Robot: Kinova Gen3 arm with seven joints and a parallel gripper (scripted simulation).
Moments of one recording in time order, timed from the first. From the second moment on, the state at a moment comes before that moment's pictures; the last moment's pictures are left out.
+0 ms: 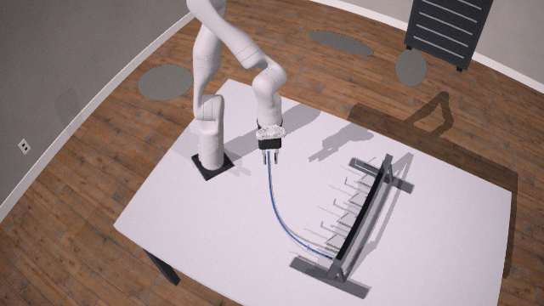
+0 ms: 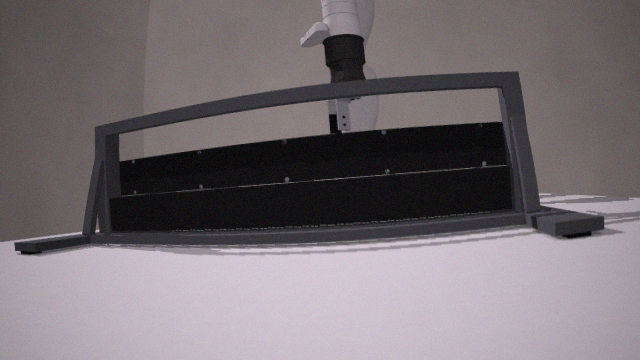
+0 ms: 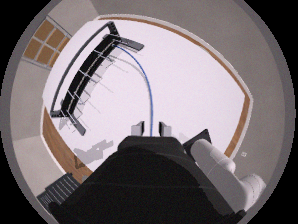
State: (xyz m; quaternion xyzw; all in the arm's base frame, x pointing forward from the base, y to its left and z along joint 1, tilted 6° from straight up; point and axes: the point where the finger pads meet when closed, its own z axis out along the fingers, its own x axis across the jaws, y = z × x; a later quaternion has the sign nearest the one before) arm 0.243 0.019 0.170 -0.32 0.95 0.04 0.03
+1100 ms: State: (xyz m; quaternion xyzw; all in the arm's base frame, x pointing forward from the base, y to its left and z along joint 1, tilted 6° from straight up) arm 0.245 0.018 0.165 -0.32 0.95 0.03 0.04
